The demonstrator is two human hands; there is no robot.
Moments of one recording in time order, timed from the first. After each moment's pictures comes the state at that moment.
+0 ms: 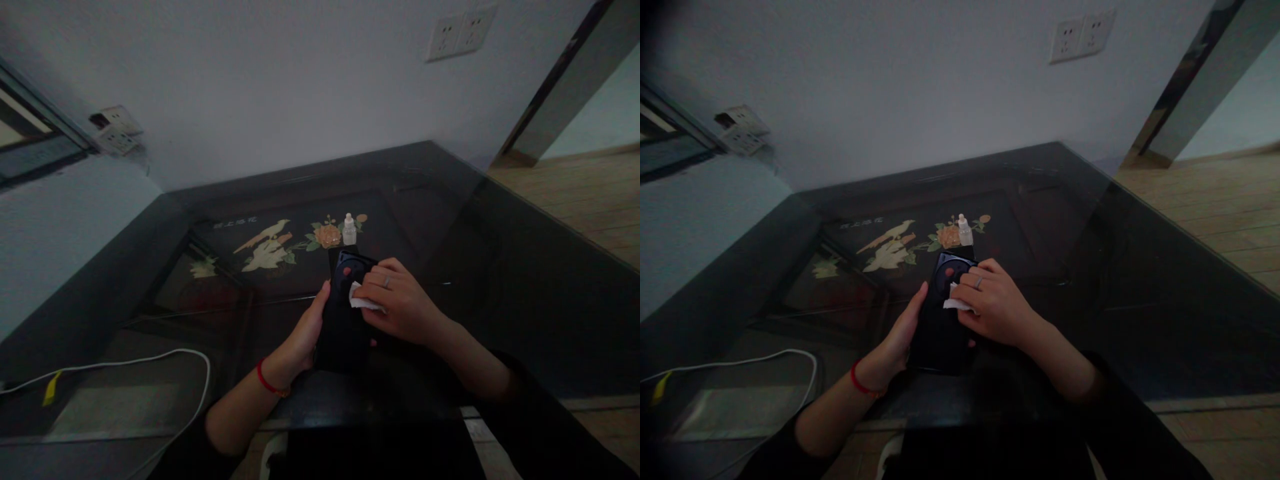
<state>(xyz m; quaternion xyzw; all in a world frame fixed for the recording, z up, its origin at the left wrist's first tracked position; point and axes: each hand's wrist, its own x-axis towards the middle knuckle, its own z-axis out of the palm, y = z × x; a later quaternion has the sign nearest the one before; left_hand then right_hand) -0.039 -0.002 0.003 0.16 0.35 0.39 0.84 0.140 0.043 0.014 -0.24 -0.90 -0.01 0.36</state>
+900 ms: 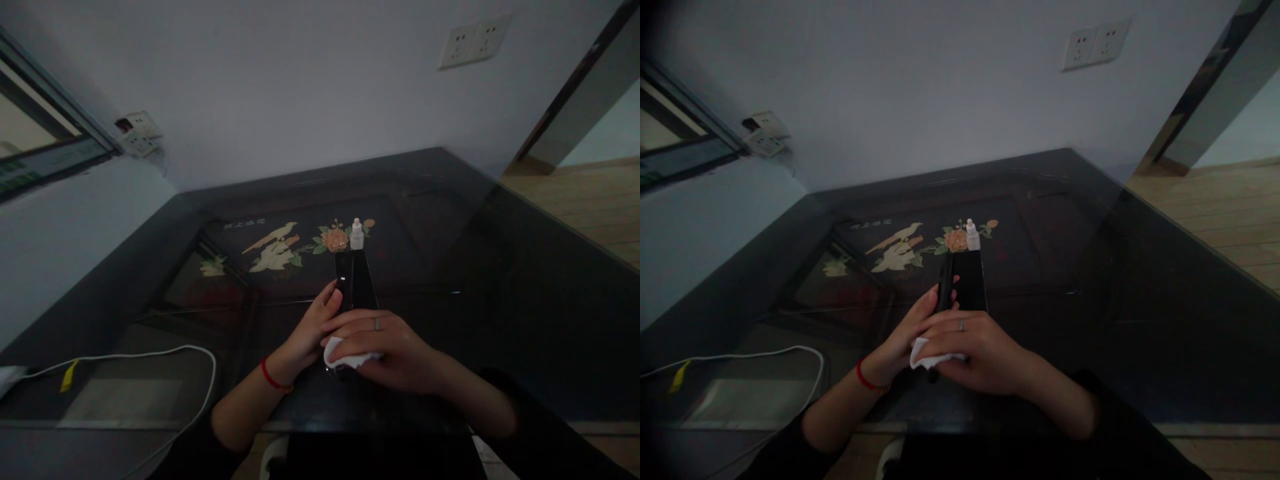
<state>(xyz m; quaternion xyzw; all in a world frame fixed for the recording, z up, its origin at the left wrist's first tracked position) -0.043 0.002 0.003 0.28 0.42 0.51 0.70 0.114 0.007 0.022 -0.06 -0.84 0.35 0.41</state>
